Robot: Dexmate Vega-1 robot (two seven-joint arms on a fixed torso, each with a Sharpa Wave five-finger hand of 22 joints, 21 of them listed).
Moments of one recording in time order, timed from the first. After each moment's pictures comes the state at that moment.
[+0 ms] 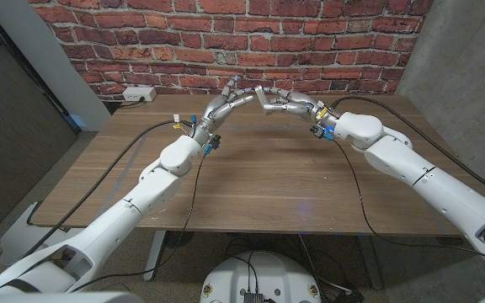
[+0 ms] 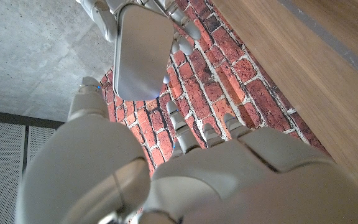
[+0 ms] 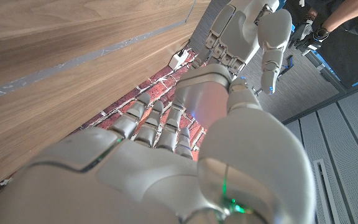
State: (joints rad) left arm 0.81 0.55 0.49 -1.60 -0.37 -0.28 0.02; left_hand 0.73 -0.09 0.14 -0.14 0.24 -0.17 -0.11 0.19 0.19 0.45 -0.22 0.25 0.22 -0.10 -0.02 0.20 0.19 -0.08 0.10 0.20 0.18; right arm -0.67 -0.73 -0.55 -1.71 0.39 0.04 0.27; right_hand 0.94 0.12 0.25 -0.14 0.18 -0.04 -0.11 0.24 0.20 0.39 -0.06 0.53 0.48 0.19 -0.04 0.22 0.19 0.19 0.06 0.21 0.18
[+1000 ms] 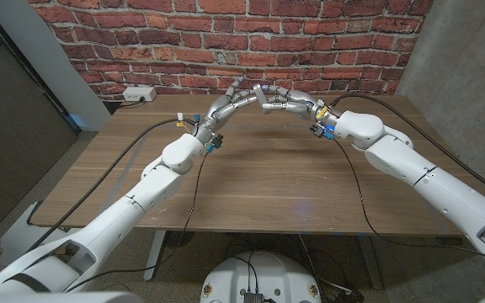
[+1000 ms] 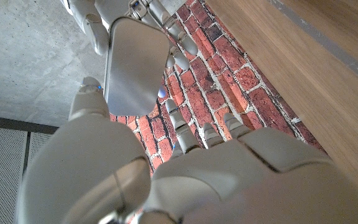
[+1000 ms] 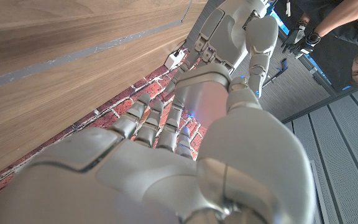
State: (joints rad) left arm 0.78 0.54 0.52 -1.57 -0.37 -0.28 -0.02; left_hand 0.74 -0.08 0.14 -0.13 0.24 -0.17 -0.11 0.20 0.19 0.48 -0.22 0.25 0.23 -0.09 -0.04 0.20 0.19 -0.07 0.10 0.20 0.18; right arm -0.67 -0.74 -0.54 -1.72 0.38 0.06 0.28; right_hand 0.95 0.12 0.24 -0.15 0.18 -0.02 -0.12 0.24 0.20 0.40 -0.06 0.53 0.49 0.19 -0.04 0.22 0.19 0.19 0.06 0.21 0.18
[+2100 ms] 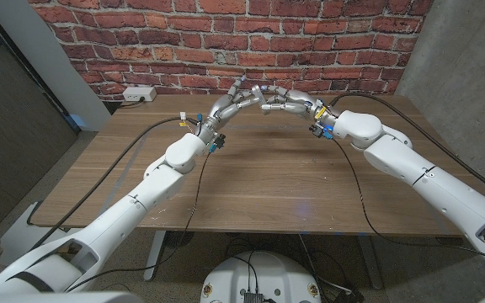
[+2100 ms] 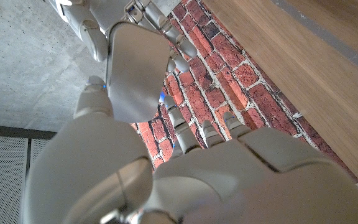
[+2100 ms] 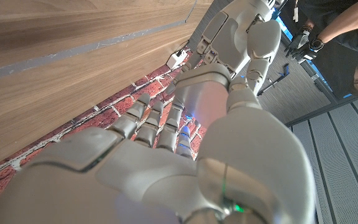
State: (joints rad) left arm 0.78 0.53 0.52 -1.58 -0.33 -0.27 0.01; left_hand 0.76 -0.05 0.14 -0.12 0.24 -0.17 -0.12 0.22 0.19 0.54 -0.22 0.26 0.24 -0.05 -0.03 0.21 0.19 -0.05 0.10 0.20 0.18; right arm -0.67 -0.74 -0.55 -1.72 0.34 0.07 0.26; right_hand 0.96 0.12 0.24 -0.14 0.18 -0.01 -0.13 0.24 0.20 0.40 -0.06 0.52 0.49 0.19 -0.04 0.22 0.19 0.19 0.06 0.20 0.18
